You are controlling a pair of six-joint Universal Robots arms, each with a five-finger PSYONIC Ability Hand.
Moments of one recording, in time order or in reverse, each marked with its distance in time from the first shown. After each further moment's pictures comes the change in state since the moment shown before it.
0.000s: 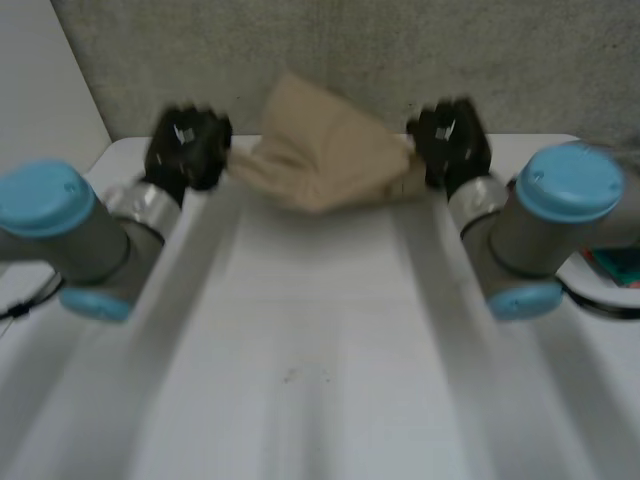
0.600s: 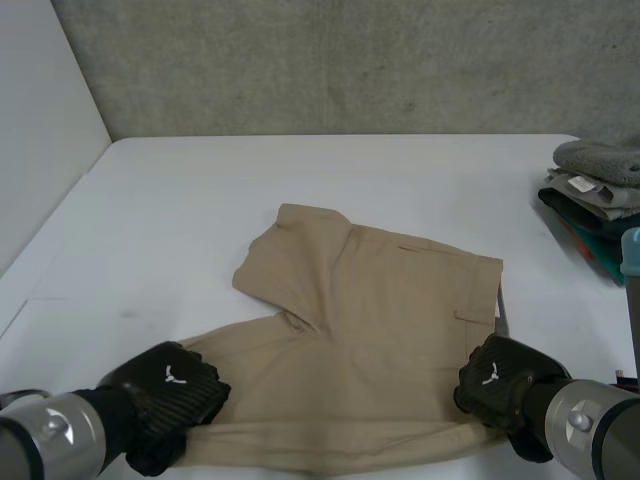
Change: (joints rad) left arm -0.044 0.613 -0.506 -1.102 0.014 0.490; right arm 0.002 -0.581 0.589 0.986 -0.007 -0.449; left_hand 0.000 0.000 0.000 0.000 0.000; right_hand 0.000 0.000 0.000 0.000 0.000
